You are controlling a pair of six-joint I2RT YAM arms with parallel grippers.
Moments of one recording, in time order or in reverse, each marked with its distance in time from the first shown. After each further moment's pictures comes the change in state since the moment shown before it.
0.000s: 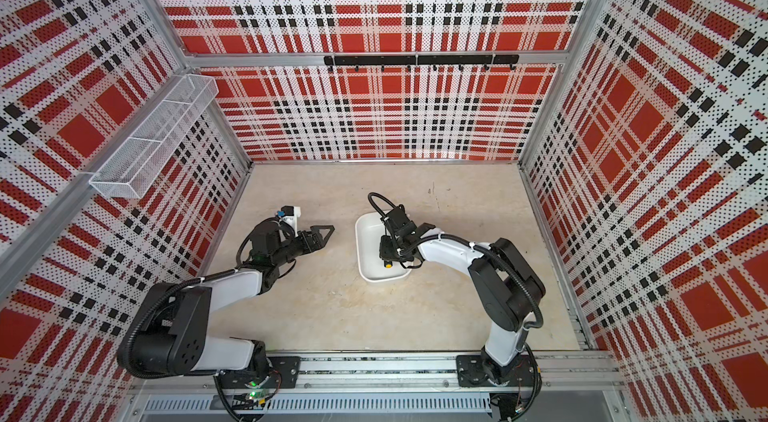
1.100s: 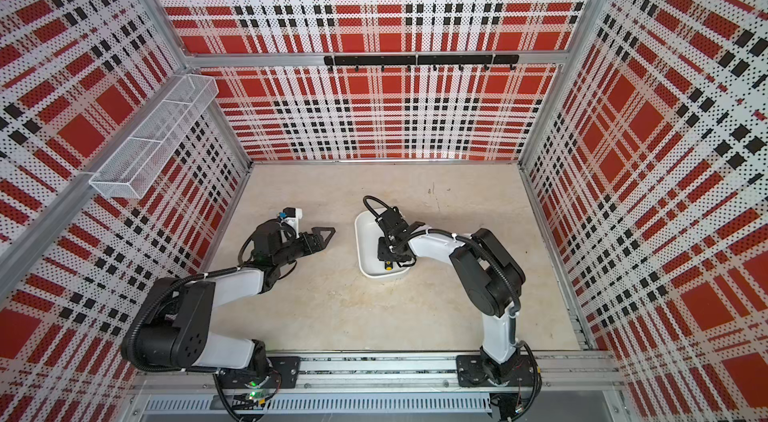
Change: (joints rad) left arm 0.002 0.031 0.000 0.000 0.008 0.002; right arm 0.000 0.128 0.065 -0.011 0.054 -0.035
